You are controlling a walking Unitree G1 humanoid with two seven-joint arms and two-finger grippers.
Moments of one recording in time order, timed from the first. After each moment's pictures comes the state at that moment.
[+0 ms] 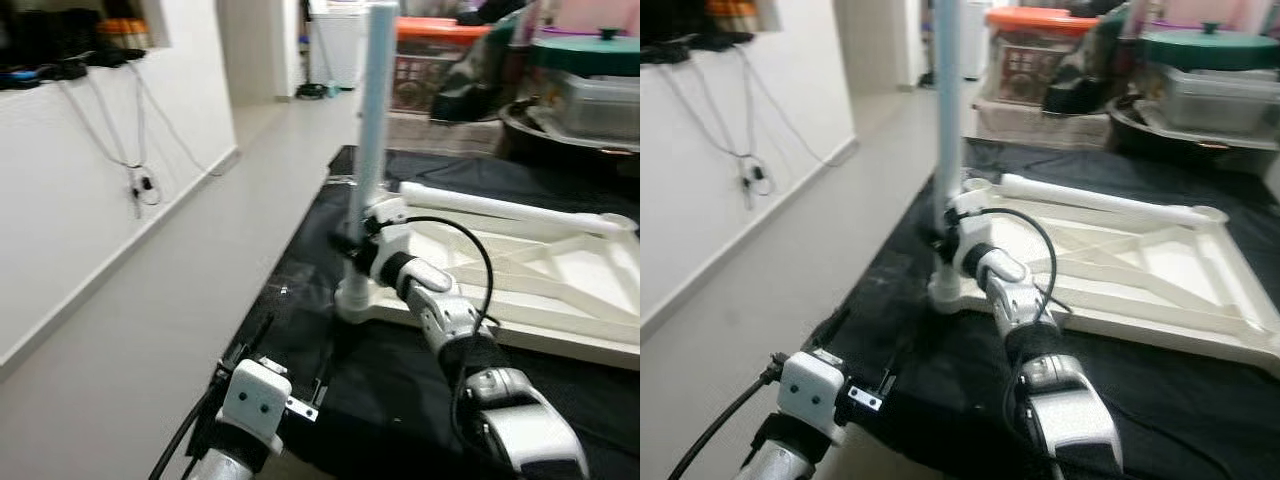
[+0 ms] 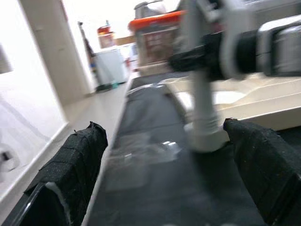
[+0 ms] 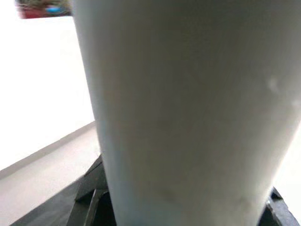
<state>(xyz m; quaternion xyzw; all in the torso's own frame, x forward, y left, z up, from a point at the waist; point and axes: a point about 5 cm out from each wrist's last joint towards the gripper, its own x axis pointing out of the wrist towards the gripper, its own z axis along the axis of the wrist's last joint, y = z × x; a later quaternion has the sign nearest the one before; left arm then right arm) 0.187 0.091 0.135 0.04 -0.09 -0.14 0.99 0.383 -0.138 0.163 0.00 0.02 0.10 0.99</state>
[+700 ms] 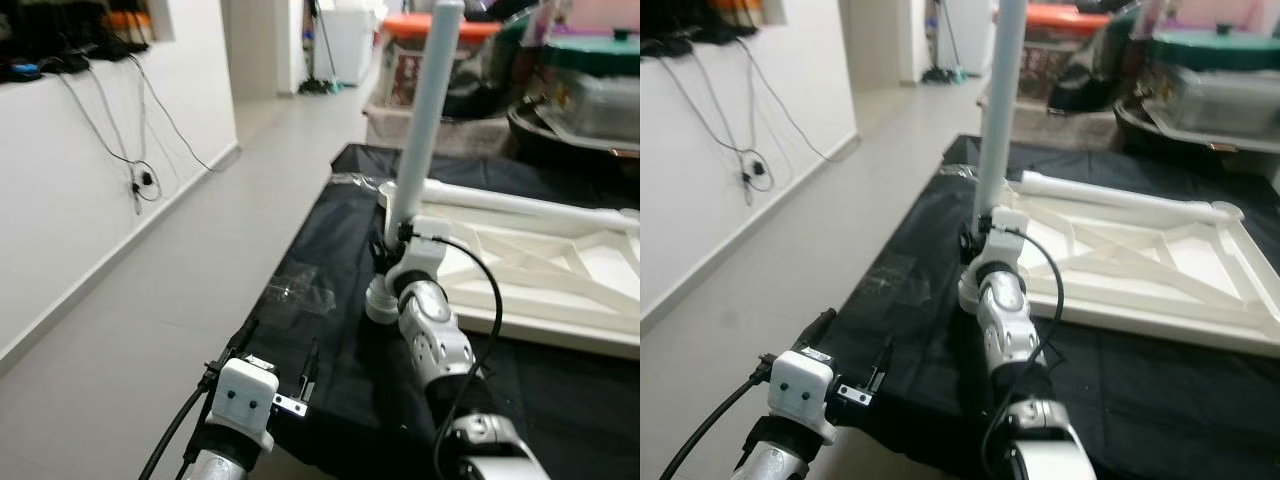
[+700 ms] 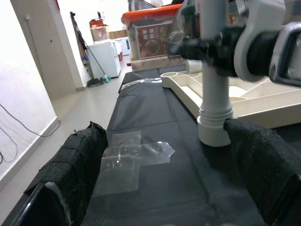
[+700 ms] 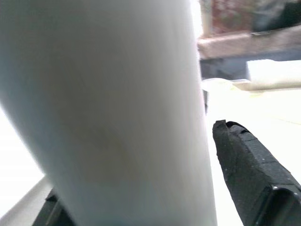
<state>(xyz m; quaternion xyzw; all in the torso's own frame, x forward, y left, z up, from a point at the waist) 0.189 0.092 0.135 0.03 -0.08 -0.13 0.99 0.374 -0.126 0.168 0.12 -0.04 0.08 0.99</state>
